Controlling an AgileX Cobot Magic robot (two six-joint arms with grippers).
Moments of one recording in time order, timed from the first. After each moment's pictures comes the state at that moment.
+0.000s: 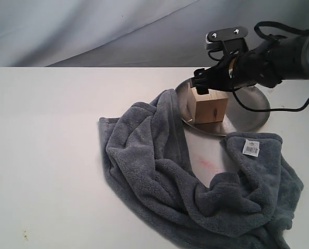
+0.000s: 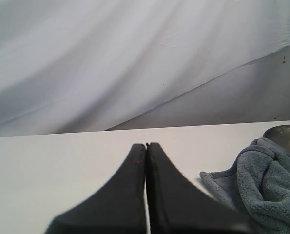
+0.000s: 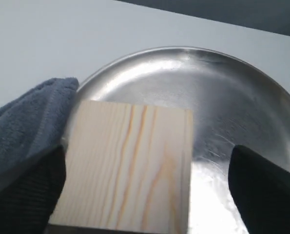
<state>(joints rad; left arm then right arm) -0.13 0.00 0.00 -0.06 0.10 0.06 0.45 1.99 -1.32 -0.57 0.22 0.59</state>
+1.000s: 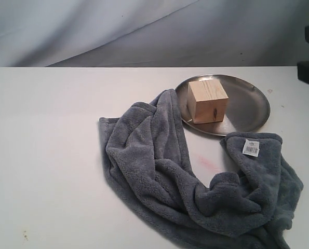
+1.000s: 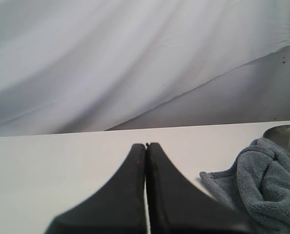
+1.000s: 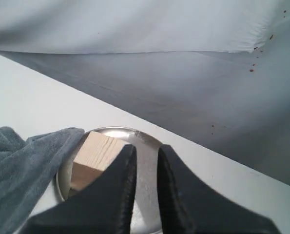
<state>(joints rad) -0.13 0.00 0.00 -0.06 0.10 0.06 0.36 0.95 -0.72 0.11 0.16 -0.39</state>
